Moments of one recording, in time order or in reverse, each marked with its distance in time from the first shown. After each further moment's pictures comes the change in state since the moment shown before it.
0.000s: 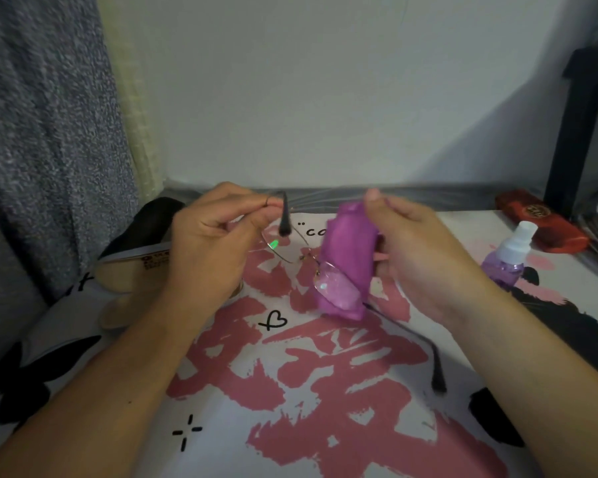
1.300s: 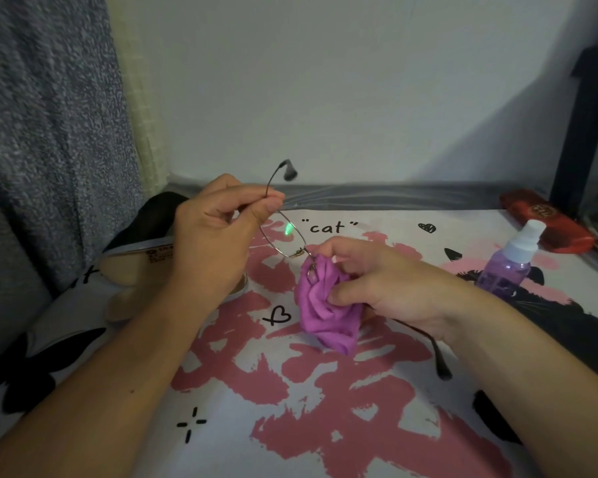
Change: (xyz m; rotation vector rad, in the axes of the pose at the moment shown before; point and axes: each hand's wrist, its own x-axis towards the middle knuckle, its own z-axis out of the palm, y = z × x) left_hand 0.002 -0.006 -0.001 0.047 0.069 -0.047; right_hand -0.014 0.008 0.011 -0.162 -0.503 0.141
